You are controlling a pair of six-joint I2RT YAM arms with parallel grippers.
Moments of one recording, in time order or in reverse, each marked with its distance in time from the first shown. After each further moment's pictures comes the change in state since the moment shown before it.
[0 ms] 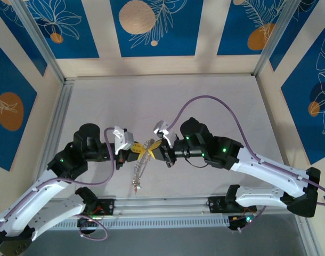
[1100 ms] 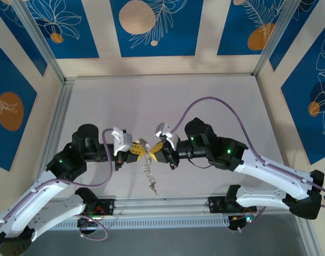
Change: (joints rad) left arm 0.000 -0.013 0.000 0.008 0.038 0.010; right arm -0.009 -0.038 -0.008 0.003 -0.083 -0.061
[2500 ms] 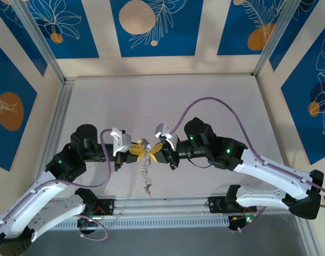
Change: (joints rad) left arm 0.002 -0.009 -0.002 0.023 0.024 0.000; right arm -0.002 0.005 0.000 -0.002 -0.022 -0.030
